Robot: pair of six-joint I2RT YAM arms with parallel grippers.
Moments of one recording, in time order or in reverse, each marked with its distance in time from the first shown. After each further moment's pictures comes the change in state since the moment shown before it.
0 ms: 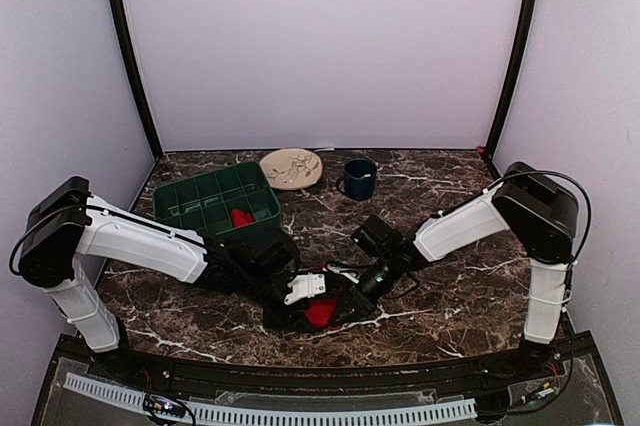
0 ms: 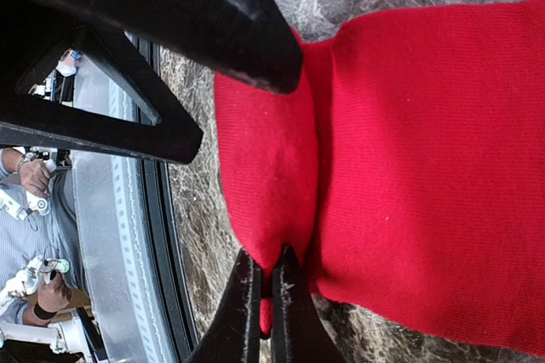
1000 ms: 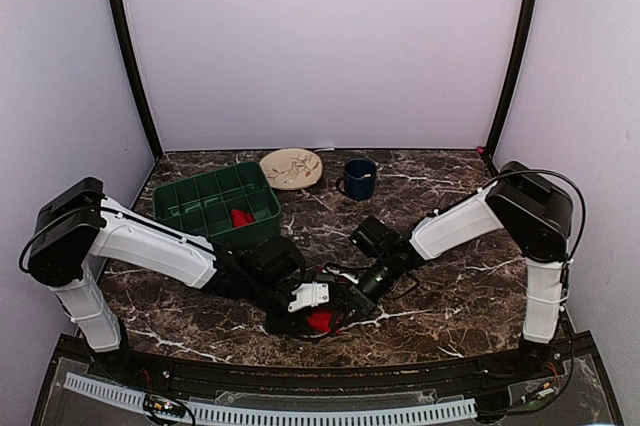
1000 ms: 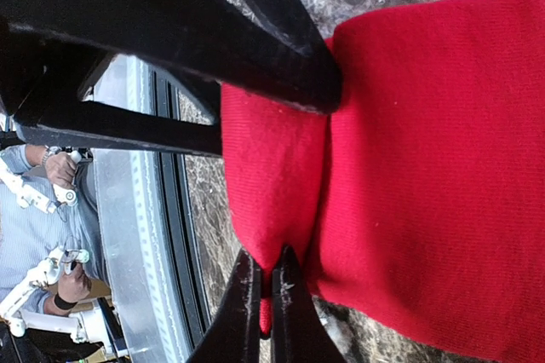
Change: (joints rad) left arm -0.022 0.055 0.000 0.024 -0.014 0.021; right arm -0.010 0.034 0.031 -0.056 -0.069 -0.006
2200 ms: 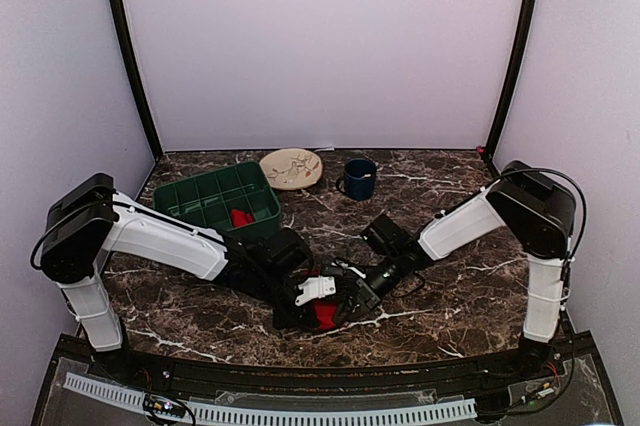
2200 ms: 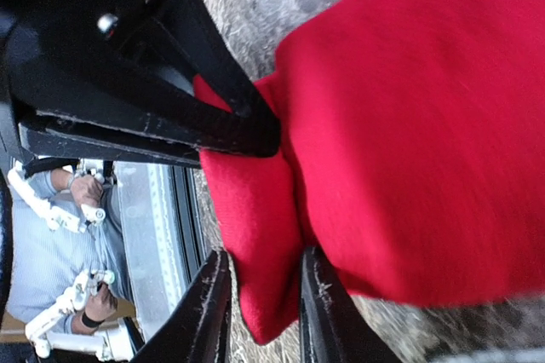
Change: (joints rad) left arm 0.022 0.062 0.080 -0.053 0.078 -0.058; right arm -0.052 0.000 -0.061 0.117 -0.056 0.111
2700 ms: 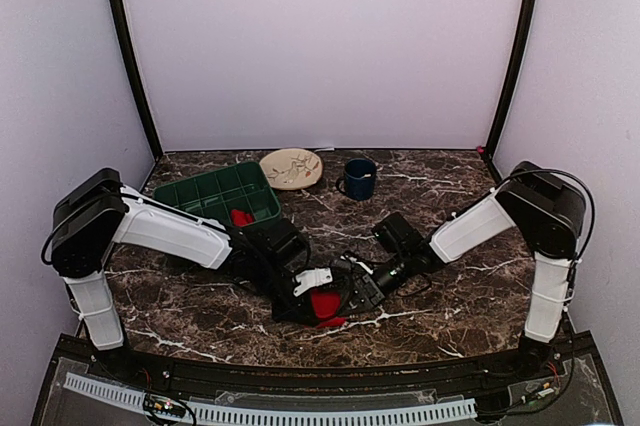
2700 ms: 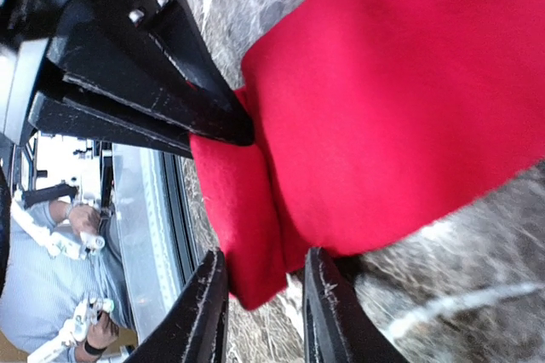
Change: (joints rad) left arm 0.085 0.047 0.047 -0.060 0.159 -0.056; right arm -0.035 -0.055 -0.098 0.165 0.037 0.121
